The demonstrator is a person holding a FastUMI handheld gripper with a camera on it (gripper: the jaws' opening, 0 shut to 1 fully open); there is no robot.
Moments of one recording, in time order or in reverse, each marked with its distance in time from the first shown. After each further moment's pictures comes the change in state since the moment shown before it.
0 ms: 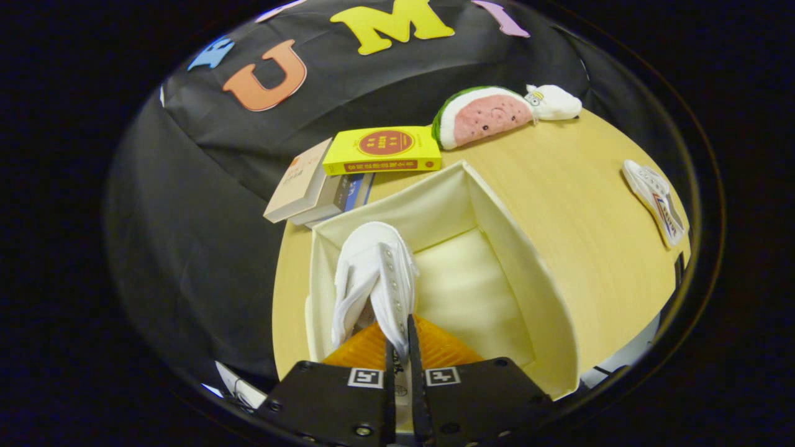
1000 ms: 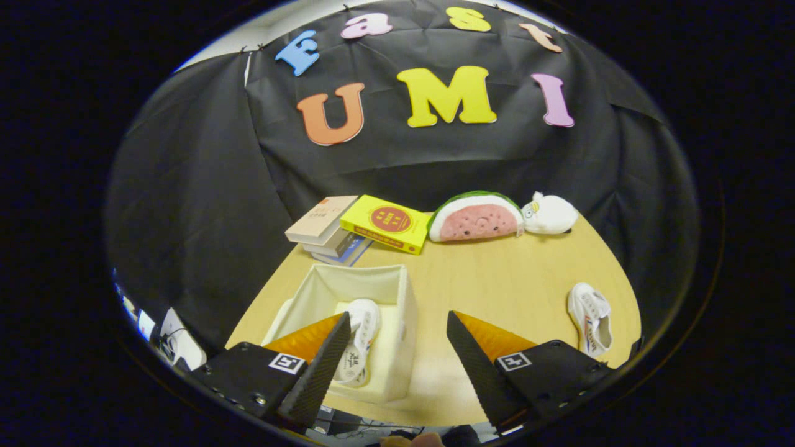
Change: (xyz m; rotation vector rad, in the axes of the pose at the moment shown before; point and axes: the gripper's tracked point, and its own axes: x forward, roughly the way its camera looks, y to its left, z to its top) arm -0.169 -0.129 0.083 -0.356 -0.366 -0.004
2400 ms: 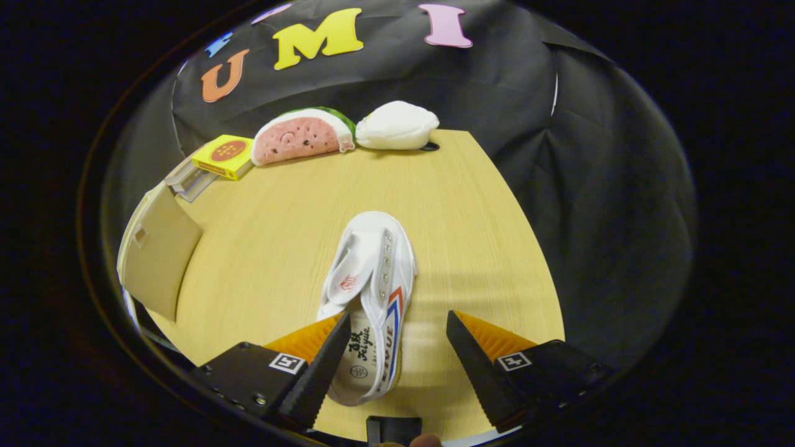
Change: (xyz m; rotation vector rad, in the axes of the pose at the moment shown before) arm 0.077 -0.412 -0.122 0.020 0.284 -0.225
